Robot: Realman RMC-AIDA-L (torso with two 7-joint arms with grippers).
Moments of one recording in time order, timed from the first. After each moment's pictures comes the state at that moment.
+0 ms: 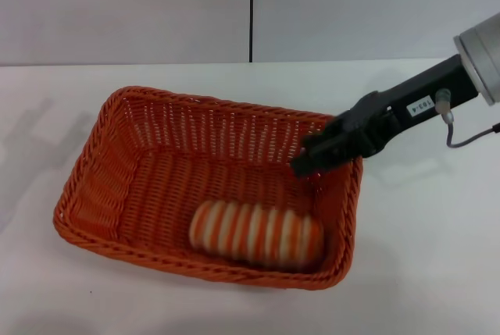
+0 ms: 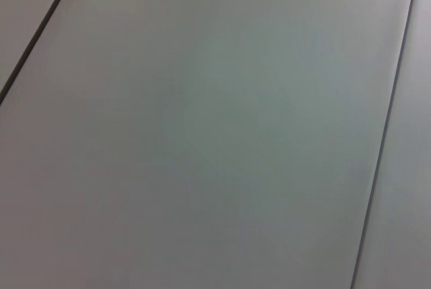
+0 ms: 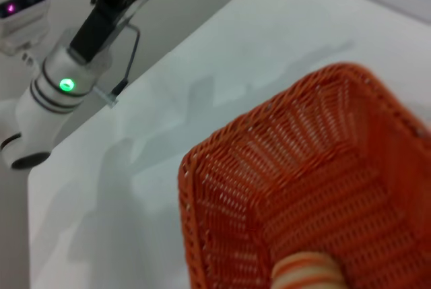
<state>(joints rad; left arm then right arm) -0.21 -2.06 0.46 0.36 1.26 1.75 -1.05 0.74 2.06 -1.09 -1.13 -2.11 -1.79 2.34</state>
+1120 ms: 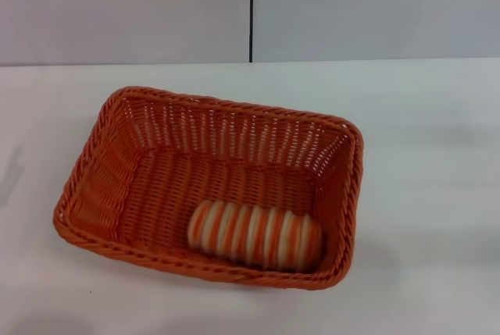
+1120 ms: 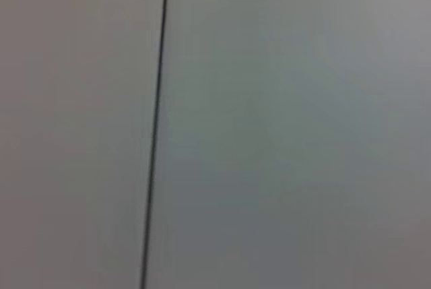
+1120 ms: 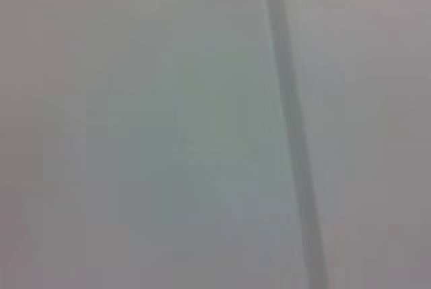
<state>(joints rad) -0.09 -2.07 0.26 0.18 1.26 1.83 -0.52 0.20 2.08 -0.90 -0.38 -0.57 -1.44 0.60</state>
